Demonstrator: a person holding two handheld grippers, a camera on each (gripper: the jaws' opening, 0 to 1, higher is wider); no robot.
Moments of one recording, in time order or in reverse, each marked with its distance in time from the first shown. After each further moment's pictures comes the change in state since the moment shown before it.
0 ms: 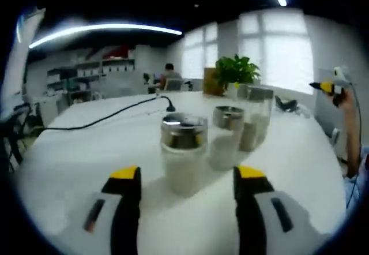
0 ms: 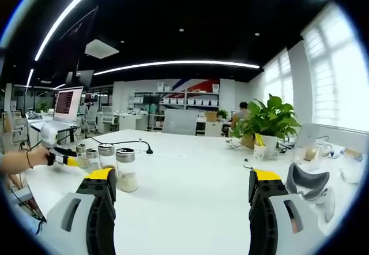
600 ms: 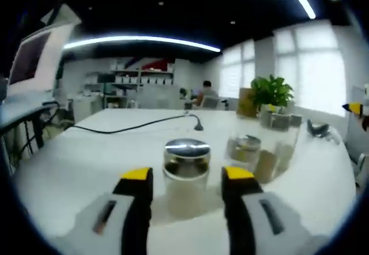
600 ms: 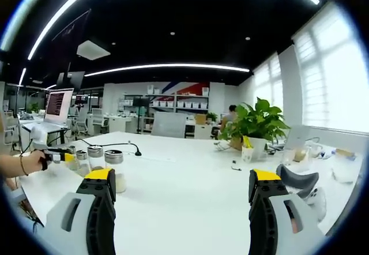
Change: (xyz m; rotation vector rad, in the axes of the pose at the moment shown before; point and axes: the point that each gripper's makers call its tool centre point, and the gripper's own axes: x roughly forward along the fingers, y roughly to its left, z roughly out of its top) left arm 0.007 0.006 0.029 -0.023 -0.132 0.264; right arm -0.006 -0.021 0.000 -0.012 -0.001 -0.074
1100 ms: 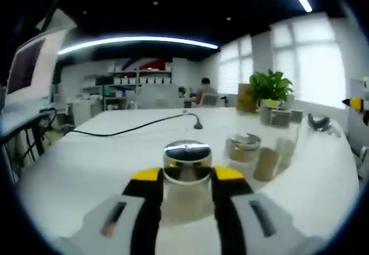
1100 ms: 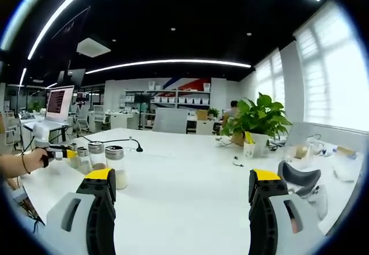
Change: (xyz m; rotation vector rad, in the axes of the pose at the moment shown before) left arm 0.012 0.000 -0.003 0.008 0.012 -0.024; right arm 0.002 0.001 -0.006 0.005 0.028 0.010
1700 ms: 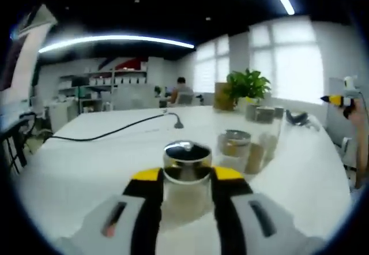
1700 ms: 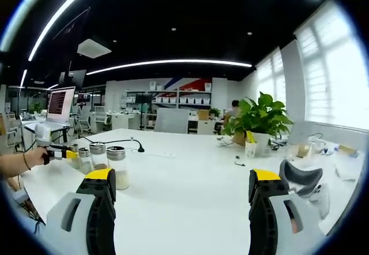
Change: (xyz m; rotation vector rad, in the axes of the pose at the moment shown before) left arm -0.005 -0.003 0.002 0.038 0.005 -0.257; right arm 0.001 0.002 -0.001 0.010 0.002 0.010
